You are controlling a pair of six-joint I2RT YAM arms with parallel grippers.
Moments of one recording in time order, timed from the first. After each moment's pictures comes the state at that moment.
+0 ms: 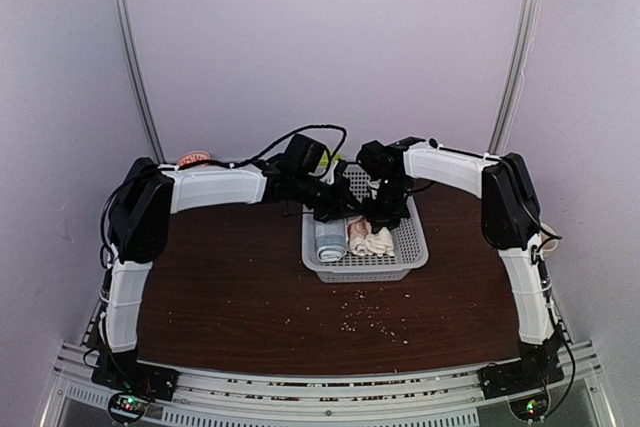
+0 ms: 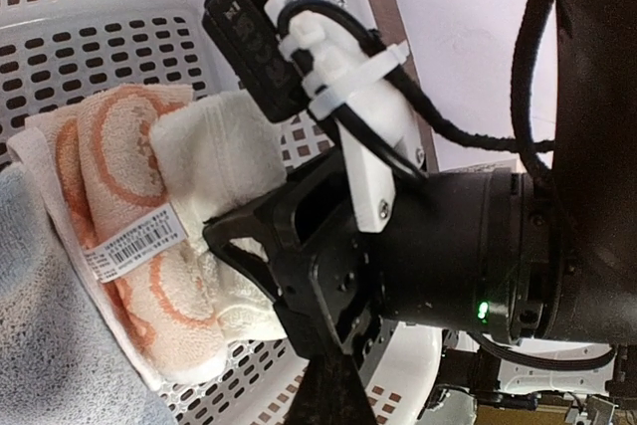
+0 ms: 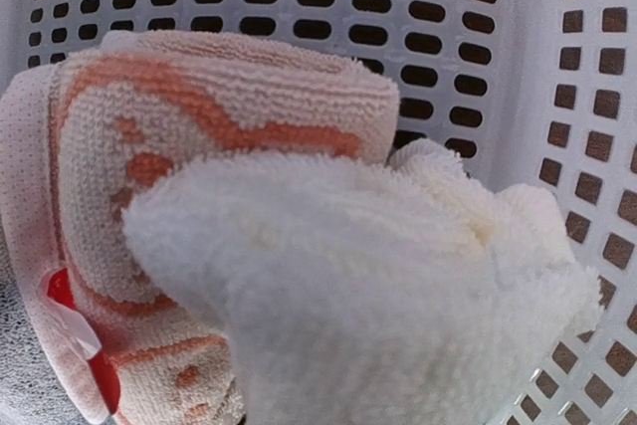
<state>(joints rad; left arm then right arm) -0.78 2.20 1.76 -0.19 0.52 -0.83 0.59 2.30 1.99 -1.09 -0.01 0.47</state>
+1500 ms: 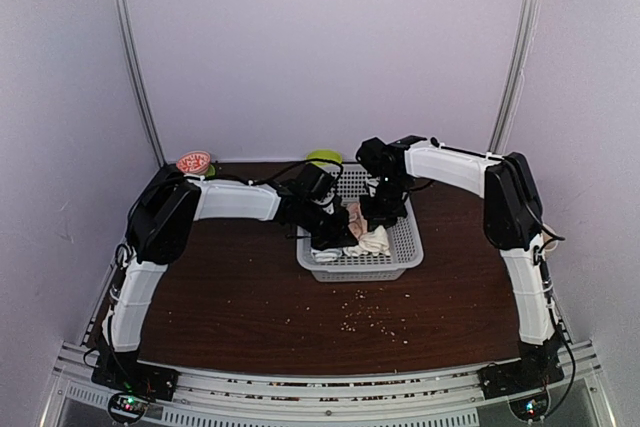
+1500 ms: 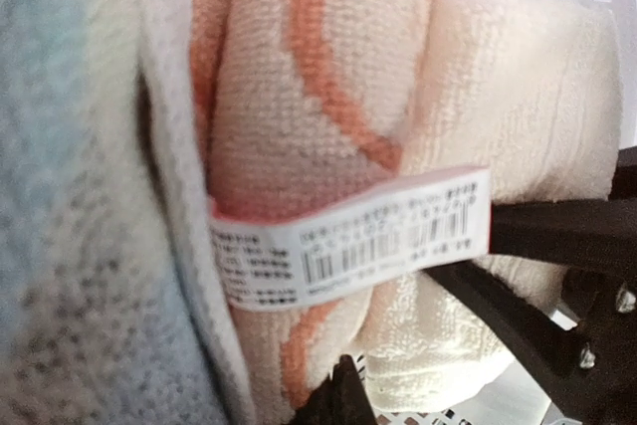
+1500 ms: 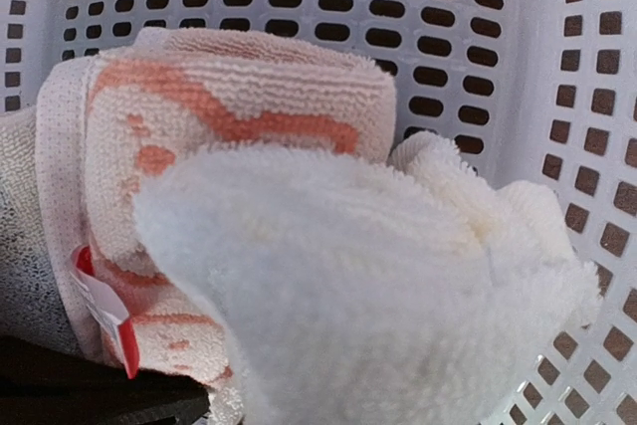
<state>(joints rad) -0.79 2.32 1.74 -0.26 0.45 -0.94 0.59 2.28 1.98 -1.05 -0.05 0.48</state>
